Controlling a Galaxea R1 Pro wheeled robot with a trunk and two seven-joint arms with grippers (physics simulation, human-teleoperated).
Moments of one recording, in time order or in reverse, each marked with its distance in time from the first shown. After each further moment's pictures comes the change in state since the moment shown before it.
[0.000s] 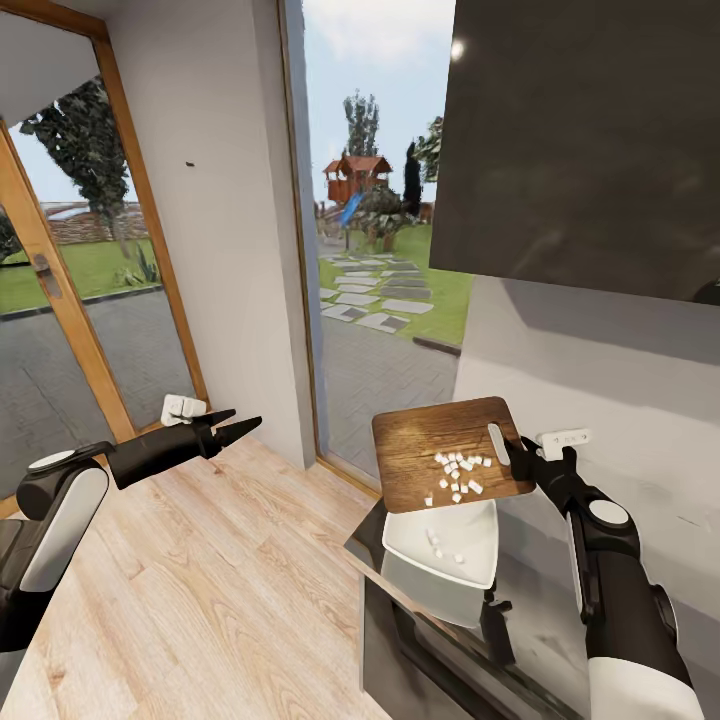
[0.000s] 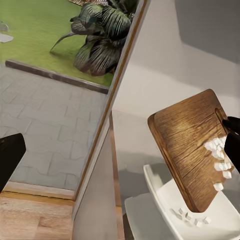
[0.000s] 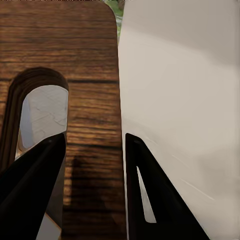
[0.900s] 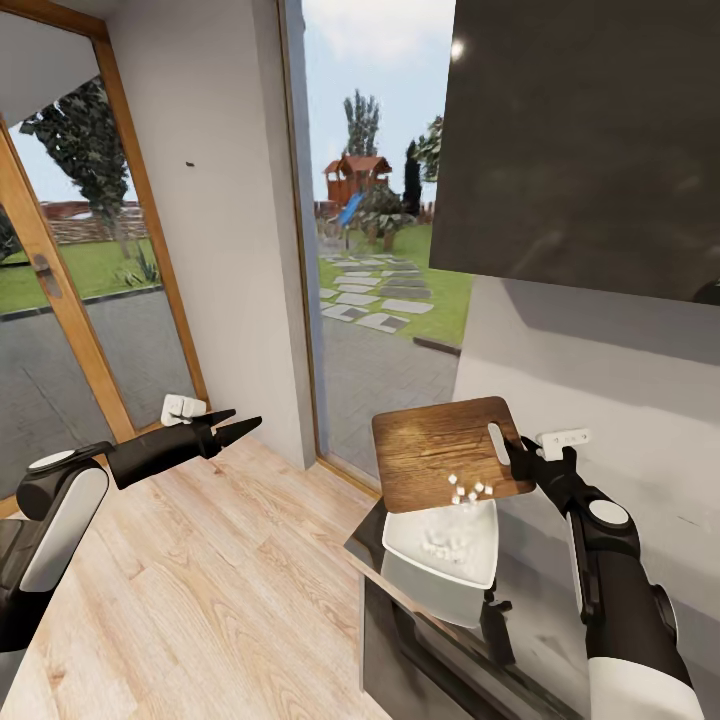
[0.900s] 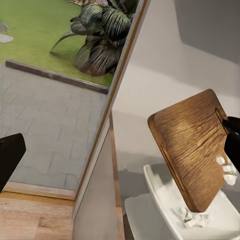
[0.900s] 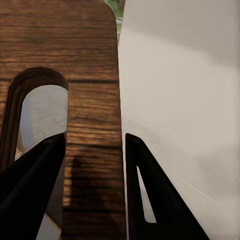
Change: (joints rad) left arm 0.000 0.000 0.000 0.000 0.000 -0.001 0.000; right arm 0.000 0.000 0.000 0.000 0.000 -0.002 0.000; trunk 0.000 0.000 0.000
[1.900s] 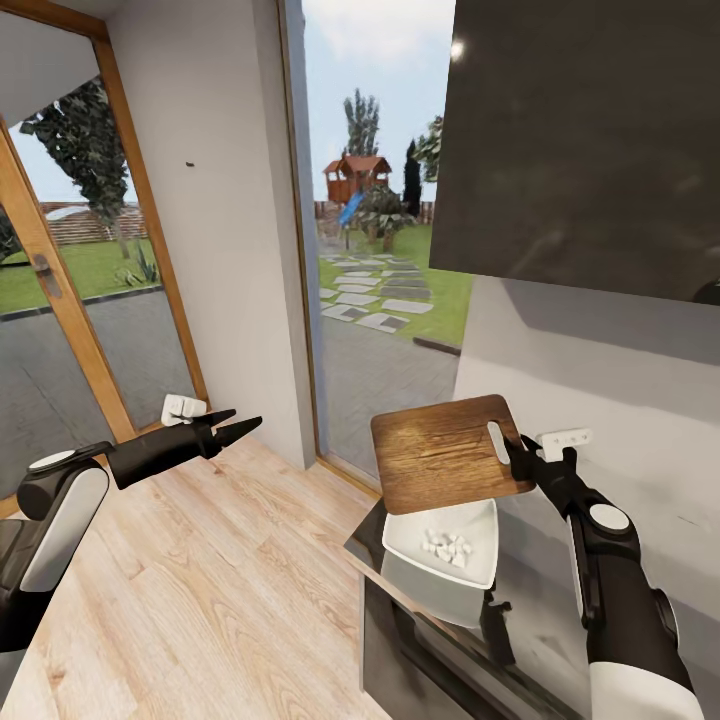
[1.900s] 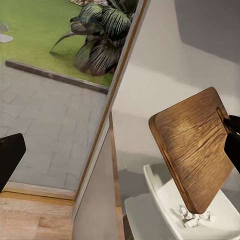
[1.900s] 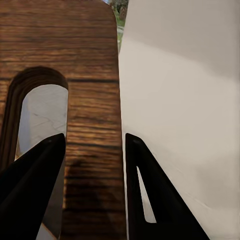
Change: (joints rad) left arm 0.000 0.000 -0.001 0.000 0.000 0.000 0.000; right arm 0.011 0.000 0.000 0.000 0.001 -0.054 0.000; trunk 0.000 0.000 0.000
